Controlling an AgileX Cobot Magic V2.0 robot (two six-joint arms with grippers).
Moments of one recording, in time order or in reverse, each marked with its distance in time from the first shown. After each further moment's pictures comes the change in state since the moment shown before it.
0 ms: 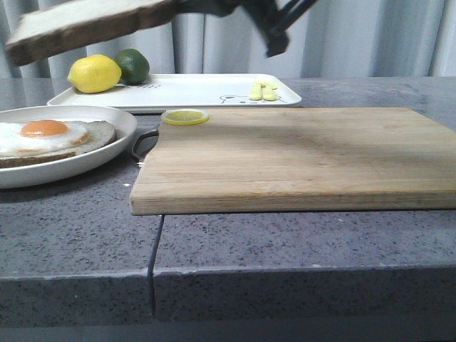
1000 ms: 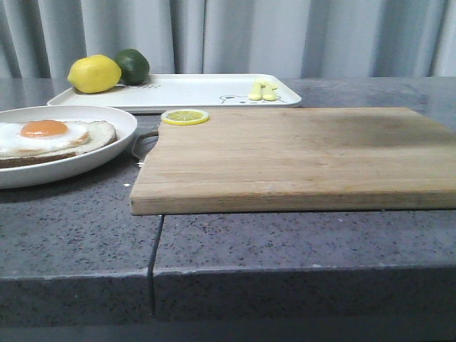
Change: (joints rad) left arm 0.000 0.000 0.000 0.000 -0.001 0.000; right arm -0.827 -0.483 0.392 -0.083 0.578 -0.089
